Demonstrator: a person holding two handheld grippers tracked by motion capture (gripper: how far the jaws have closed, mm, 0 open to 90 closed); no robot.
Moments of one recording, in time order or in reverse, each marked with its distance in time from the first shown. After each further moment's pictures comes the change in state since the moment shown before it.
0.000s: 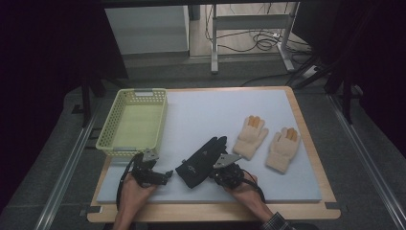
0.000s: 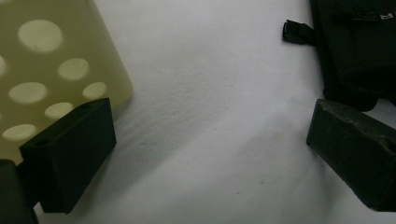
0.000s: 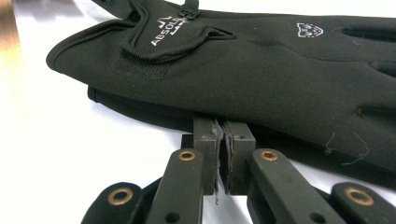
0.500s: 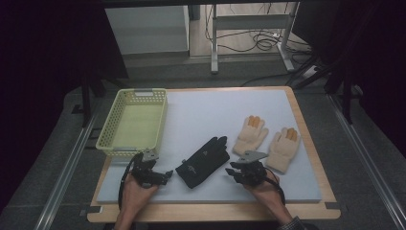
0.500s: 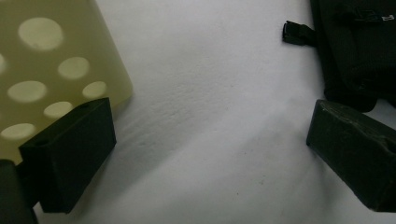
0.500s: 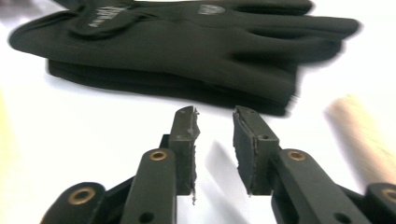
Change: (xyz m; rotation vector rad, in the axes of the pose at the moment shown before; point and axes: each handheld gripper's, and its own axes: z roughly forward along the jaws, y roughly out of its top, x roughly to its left) left arm 0.001 0.000 0.000 -0.003 -0.007 -0.007; right arm -0.036 -0.028 -0.053 -0.025 -0.120 0.079
